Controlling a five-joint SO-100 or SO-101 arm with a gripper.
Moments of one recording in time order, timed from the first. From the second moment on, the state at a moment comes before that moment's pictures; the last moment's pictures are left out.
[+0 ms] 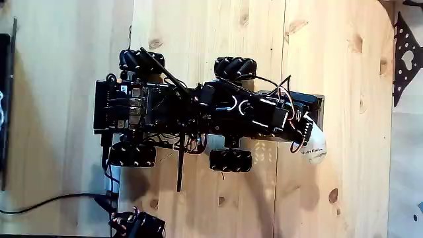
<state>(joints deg) 20.4 185.5 169.8 72.2 -4.2</state>
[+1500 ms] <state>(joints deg) 20.2 185.5 169.8 72.2 -4.1</state>
